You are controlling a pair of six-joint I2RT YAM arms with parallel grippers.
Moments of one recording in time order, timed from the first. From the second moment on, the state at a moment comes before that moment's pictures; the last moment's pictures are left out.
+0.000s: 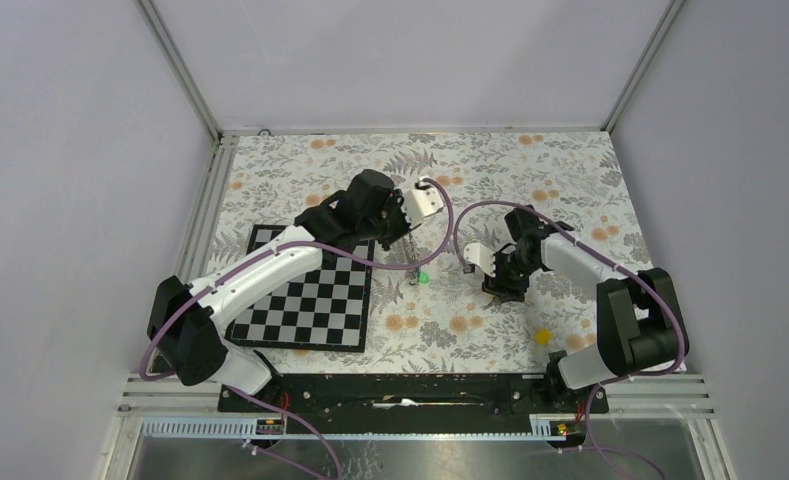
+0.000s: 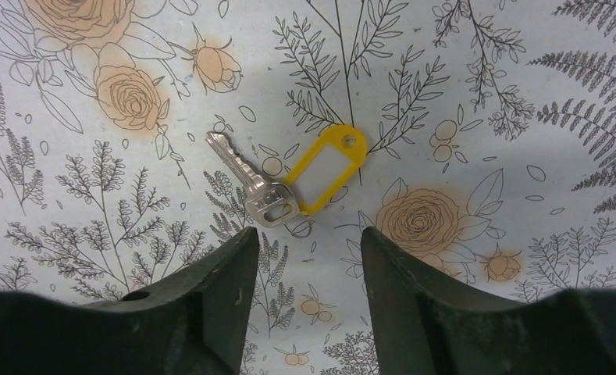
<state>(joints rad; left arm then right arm) -0.78 1.46 1.25 -0.42 0.13 0.43 0.27 1.48 0.83 -0.77 -0.37 -1.17</state>
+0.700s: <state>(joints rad) -0.78 1.46 1.23 -0.42 0.13 0.44 0.30 1.54 0.85 -0.77 -0.33 -1.20</state>
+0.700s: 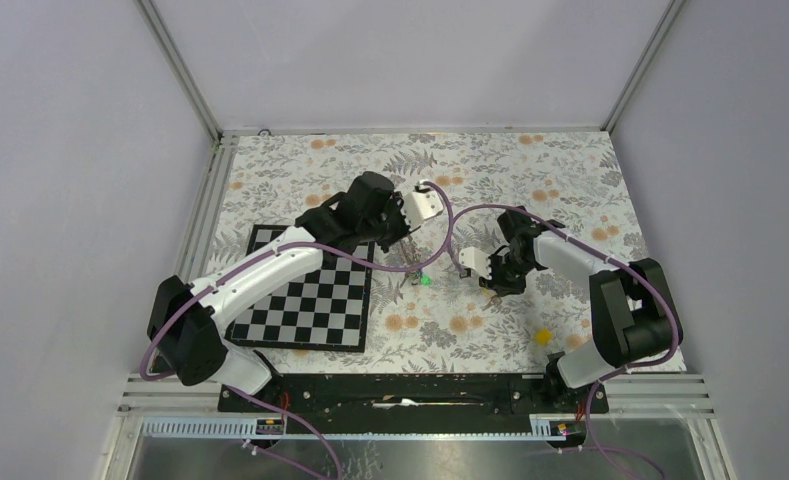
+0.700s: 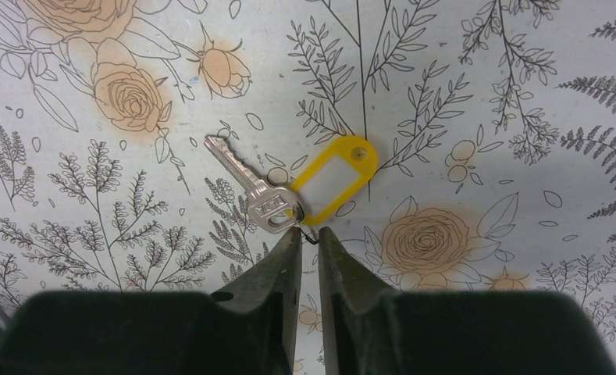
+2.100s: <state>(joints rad) -0.78 1.44 1.22 -0.42 0.13 0.44 0.31 1.47 0.78 -0.75 -0.36 -1.07</state>
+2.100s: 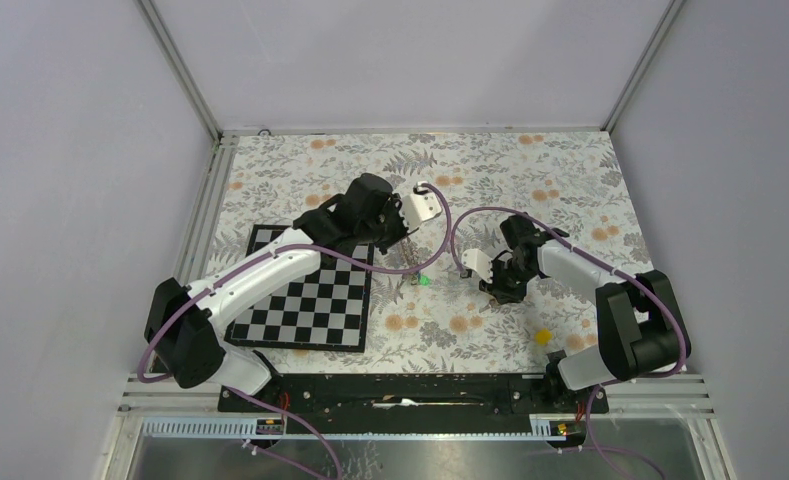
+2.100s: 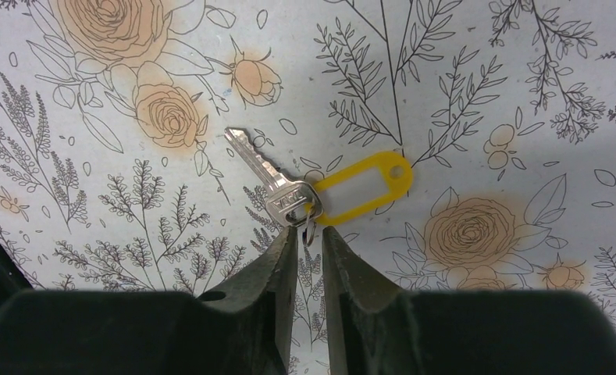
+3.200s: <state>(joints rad) -0.78 1.44 1.22 -0.42 0.13 0.44 0.31 1.48 0.77 -0.72 -0.36 -1.07</state>
